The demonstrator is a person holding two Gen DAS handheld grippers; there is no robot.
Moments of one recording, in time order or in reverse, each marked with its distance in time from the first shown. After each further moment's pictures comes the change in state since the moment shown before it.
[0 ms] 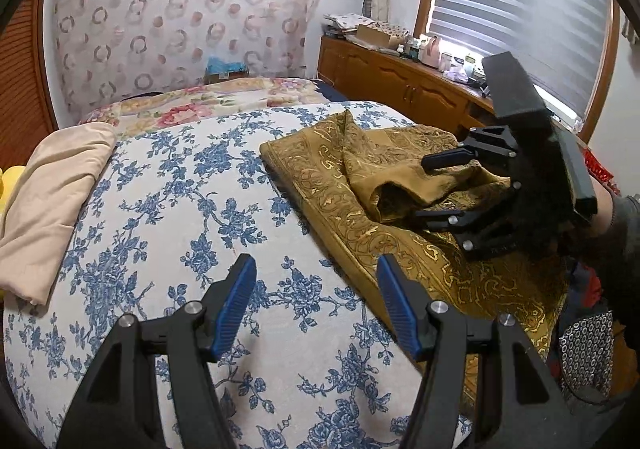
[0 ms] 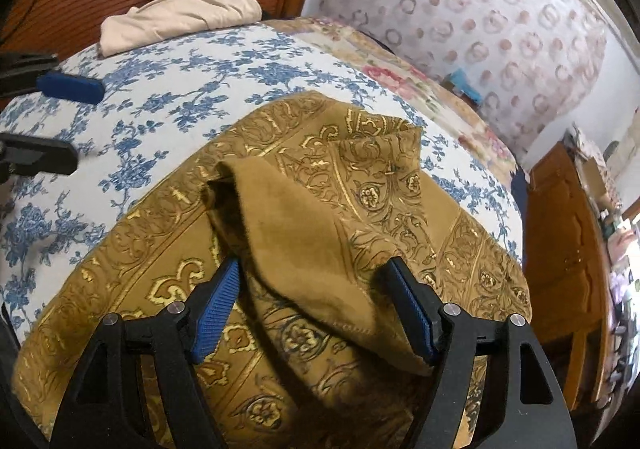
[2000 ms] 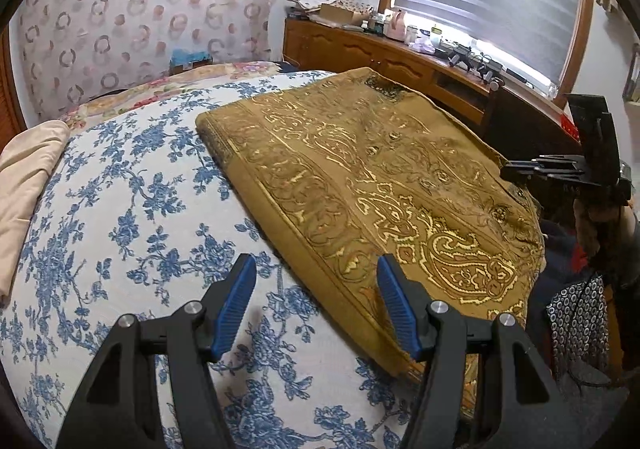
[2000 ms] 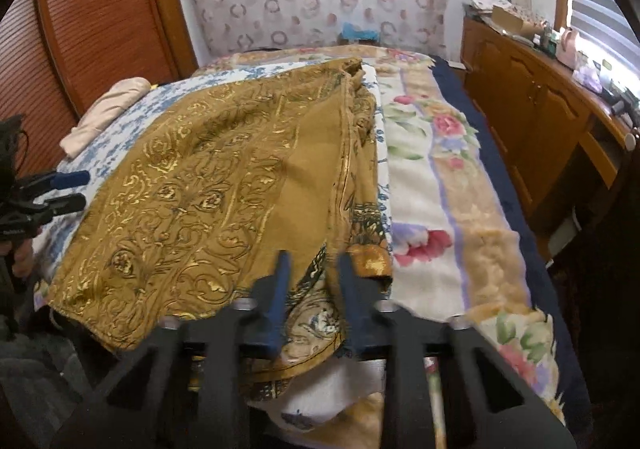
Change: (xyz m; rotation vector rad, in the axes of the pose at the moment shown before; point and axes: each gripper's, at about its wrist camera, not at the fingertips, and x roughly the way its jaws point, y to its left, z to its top) left arm 0.019 -0.052 -0.023 0.083 0.071 -0.082; right arm -0.106 -0.064 -0.173 0.594 -0.095 -0.010
